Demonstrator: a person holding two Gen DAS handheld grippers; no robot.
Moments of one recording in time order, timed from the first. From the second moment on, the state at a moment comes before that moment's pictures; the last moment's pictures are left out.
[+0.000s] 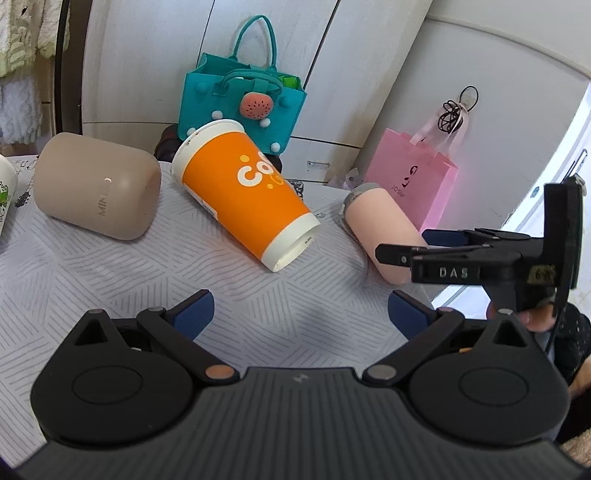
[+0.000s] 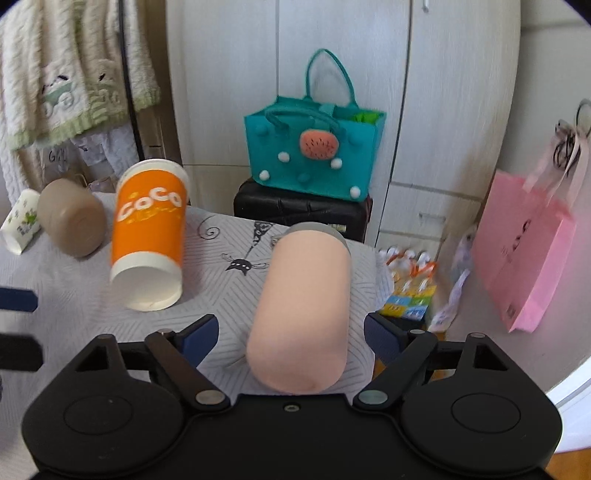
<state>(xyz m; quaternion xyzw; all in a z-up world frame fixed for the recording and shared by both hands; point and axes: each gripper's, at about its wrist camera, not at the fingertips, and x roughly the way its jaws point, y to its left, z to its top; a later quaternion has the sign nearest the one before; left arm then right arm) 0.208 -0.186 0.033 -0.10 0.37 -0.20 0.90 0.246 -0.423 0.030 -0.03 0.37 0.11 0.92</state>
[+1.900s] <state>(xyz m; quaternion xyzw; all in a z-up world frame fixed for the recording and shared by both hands) 0.113 -0.046 0.051 -0.14 0.35 -0.14 0.92 0.149 -0.267 0.031 0.12 0.43 0.27 0.86</state>
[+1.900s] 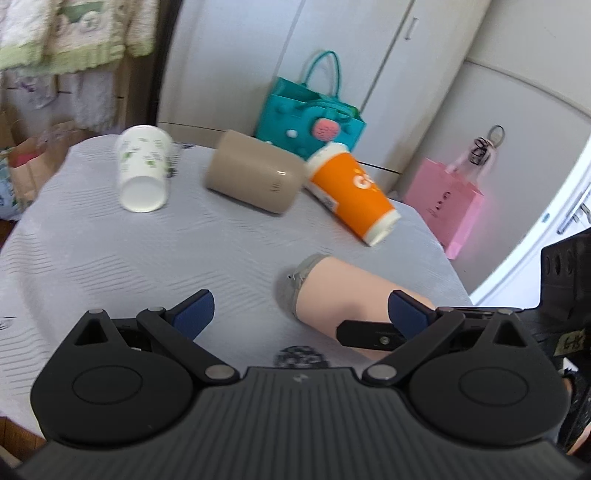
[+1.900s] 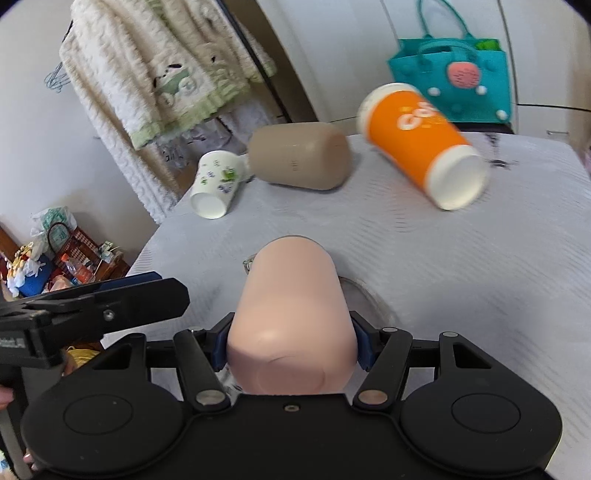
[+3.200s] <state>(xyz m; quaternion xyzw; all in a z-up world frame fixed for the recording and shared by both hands) 0.163 -0.009 0.000 -0.26 0.45 -0.21 0.83 0.172 -0.214 0.030 0.08 0.48 0.34 0.80</state>
